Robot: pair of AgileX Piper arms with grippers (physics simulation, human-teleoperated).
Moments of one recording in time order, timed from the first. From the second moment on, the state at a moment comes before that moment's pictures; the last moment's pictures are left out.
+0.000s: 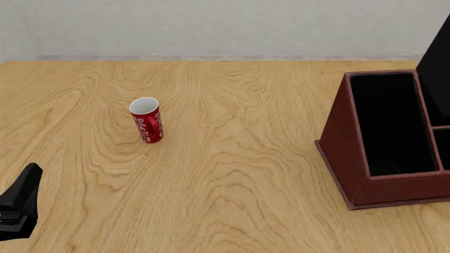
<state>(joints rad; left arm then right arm) 0.00 0.01 0.00 0.00 0.00 -0.18 0.84 -1.03 0.73 -0.14</state>
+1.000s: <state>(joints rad) 0.00 0.01 0.00 0.00 0.00 -0.15 1.00 -0.85 0.55 -0.10</state>
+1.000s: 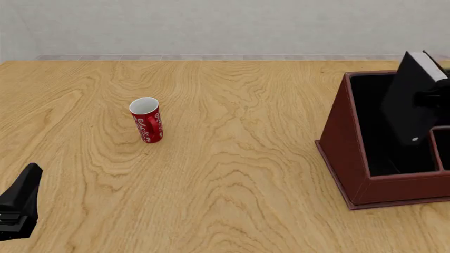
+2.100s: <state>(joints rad) 0.00 0.01 0.00 0.00 0.00 -0.17 1.16 -0.69 0.35 -0.10</state>
